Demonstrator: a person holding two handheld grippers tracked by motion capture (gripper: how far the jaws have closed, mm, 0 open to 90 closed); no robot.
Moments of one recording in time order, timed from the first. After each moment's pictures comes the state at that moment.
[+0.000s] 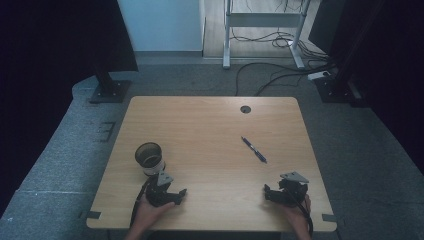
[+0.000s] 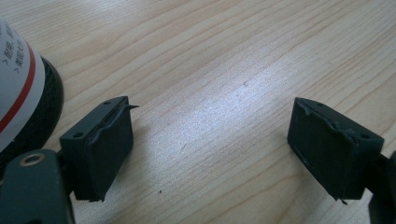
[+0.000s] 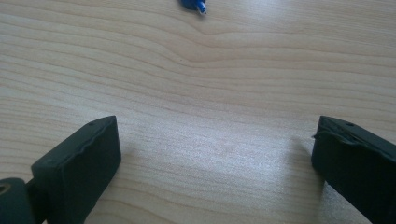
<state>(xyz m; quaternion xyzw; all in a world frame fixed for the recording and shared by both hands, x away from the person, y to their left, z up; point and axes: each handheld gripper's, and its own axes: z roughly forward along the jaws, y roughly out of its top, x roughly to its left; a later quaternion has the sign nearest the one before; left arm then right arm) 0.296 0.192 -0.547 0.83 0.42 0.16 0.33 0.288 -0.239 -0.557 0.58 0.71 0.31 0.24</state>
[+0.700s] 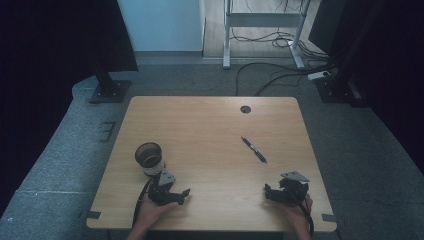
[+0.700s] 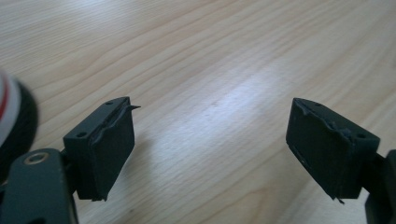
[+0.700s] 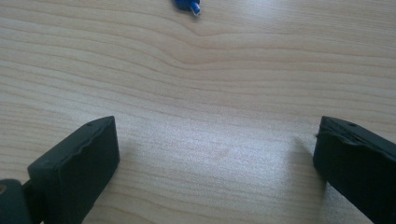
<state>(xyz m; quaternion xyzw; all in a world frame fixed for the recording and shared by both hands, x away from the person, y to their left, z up) 0.291 0.182 -0.538 0.83 0.39 0.14 0.36 0.289 -0.241 -0.557 0.59 0.71 0.30 0.24</state>
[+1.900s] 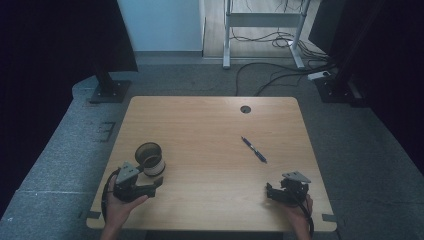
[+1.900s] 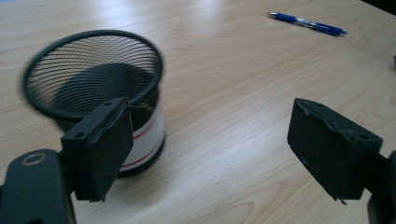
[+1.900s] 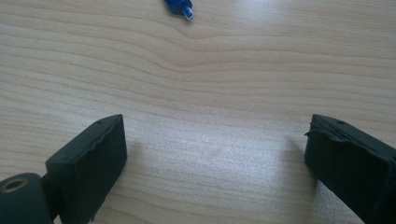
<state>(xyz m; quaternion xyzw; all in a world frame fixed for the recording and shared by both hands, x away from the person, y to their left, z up) 0.270 0.259 -0.465 0.77 0.44 0.21 0.42 0.288 -0.244 -0.556 0.59 0.70 0.31 0.25</state>
